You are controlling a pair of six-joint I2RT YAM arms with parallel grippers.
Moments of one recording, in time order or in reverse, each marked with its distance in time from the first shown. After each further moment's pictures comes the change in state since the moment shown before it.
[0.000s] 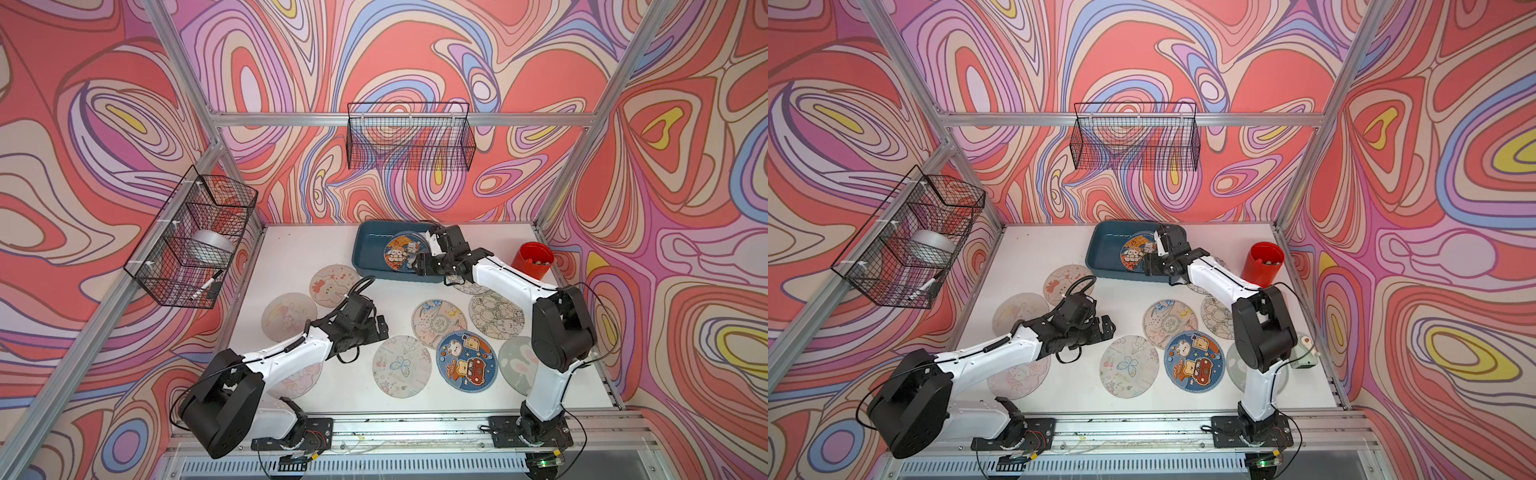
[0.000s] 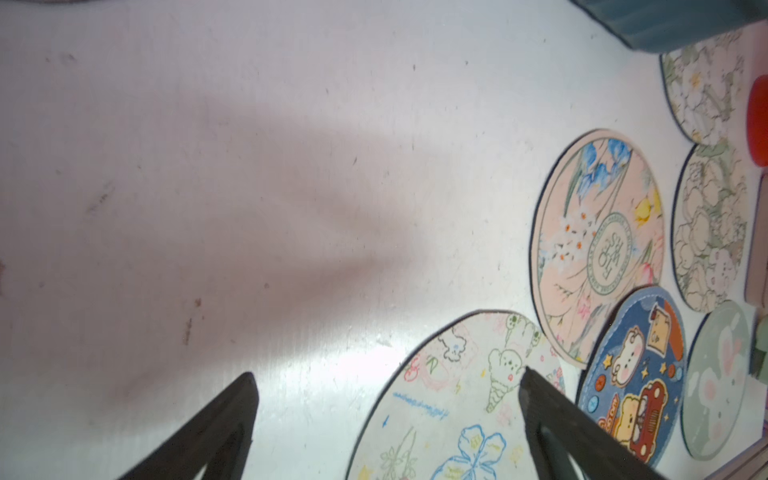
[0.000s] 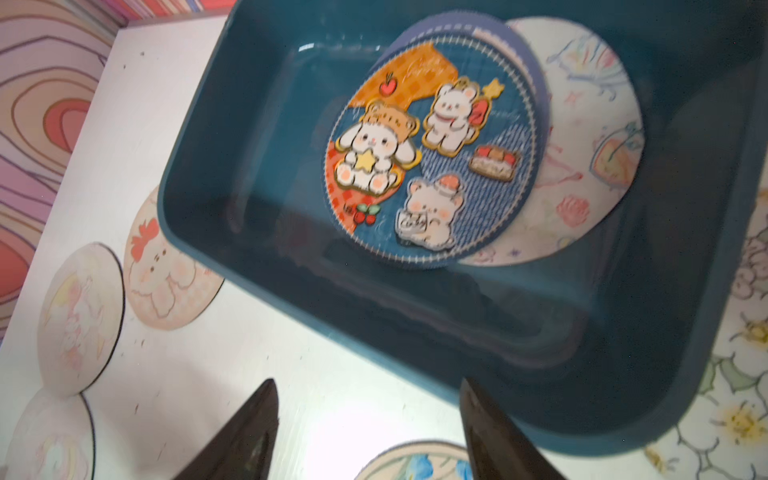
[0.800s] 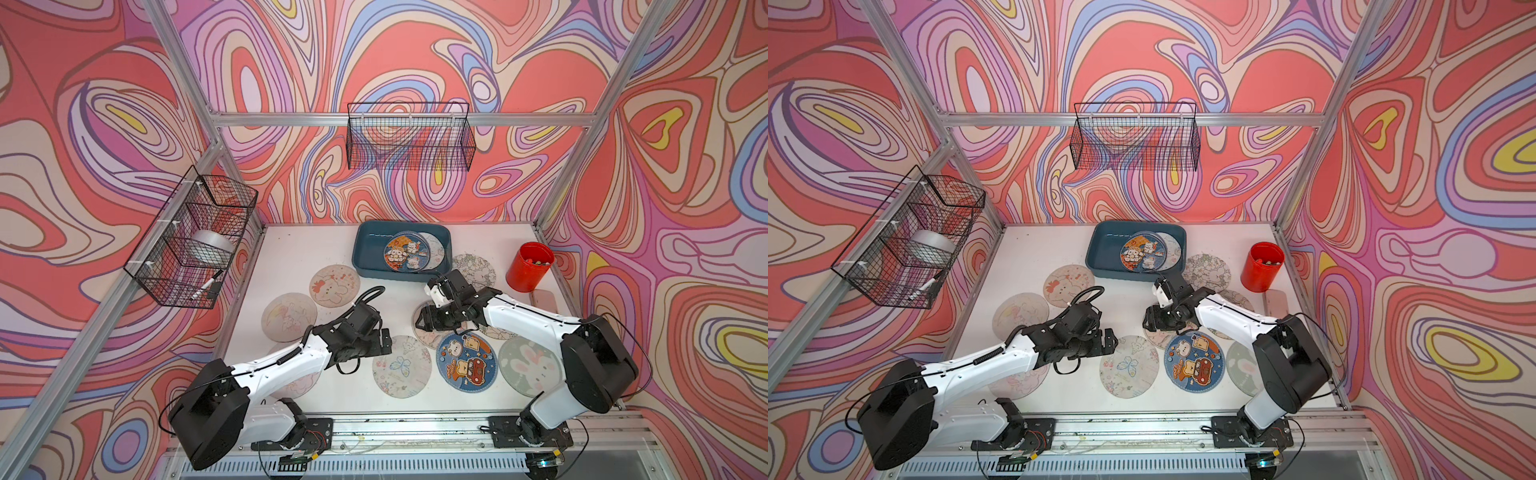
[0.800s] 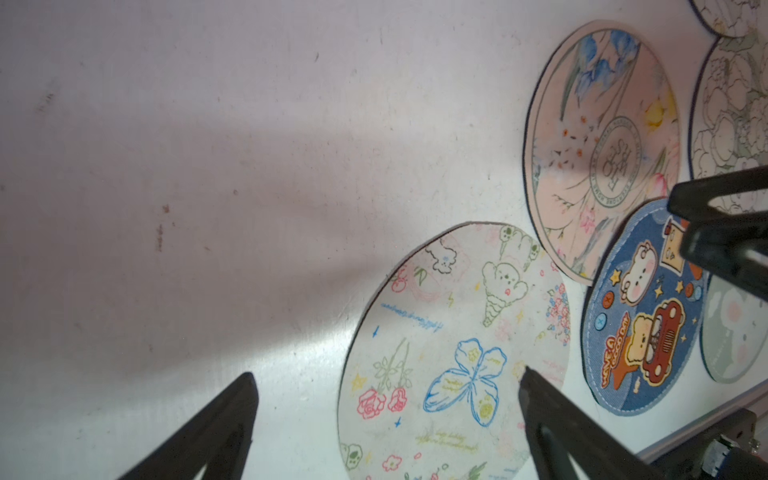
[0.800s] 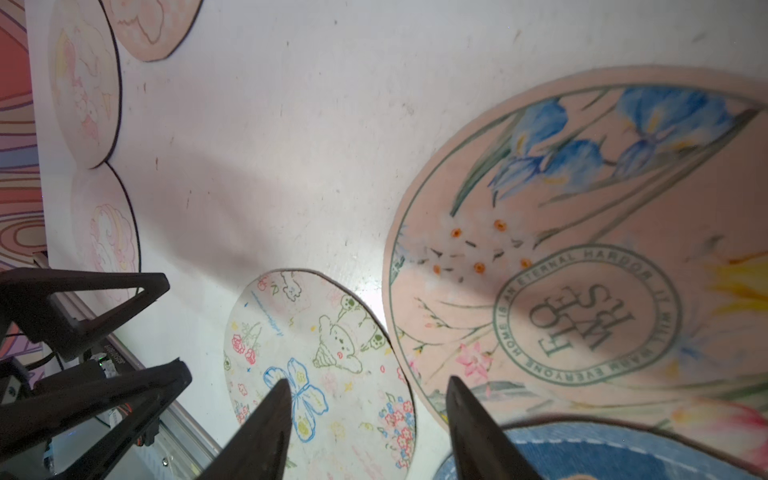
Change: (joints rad) left arm -0.111 -0.069 0.000 -0.108 -0.005 -0.002; right arm 0.127 -0.261 -0.447 -0.072 -0.181 0.119
